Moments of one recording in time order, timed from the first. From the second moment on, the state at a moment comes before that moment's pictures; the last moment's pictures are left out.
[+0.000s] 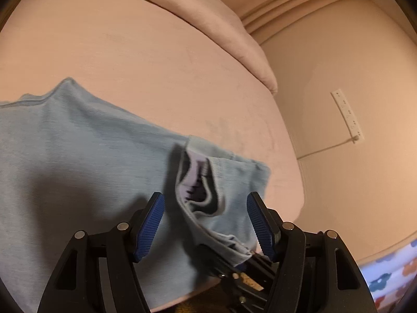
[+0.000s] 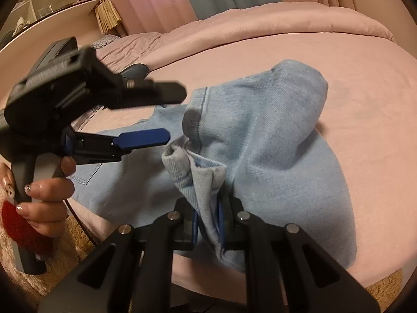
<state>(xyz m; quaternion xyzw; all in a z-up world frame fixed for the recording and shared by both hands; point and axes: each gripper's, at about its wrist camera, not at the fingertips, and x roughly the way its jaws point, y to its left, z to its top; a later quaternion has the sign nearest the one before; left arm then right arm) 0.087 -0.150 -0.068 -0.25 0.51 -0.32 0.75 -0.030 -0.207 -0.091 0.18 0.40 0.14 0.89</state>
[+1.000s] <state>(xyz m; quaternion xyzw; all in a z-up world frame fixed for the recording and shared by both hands) 0.076 -0.064 -0.066 -0.15 0.49 -0.12 0.85 0.010 -0.125 -0.097 0.13 0.44 0.23 0.86</state>
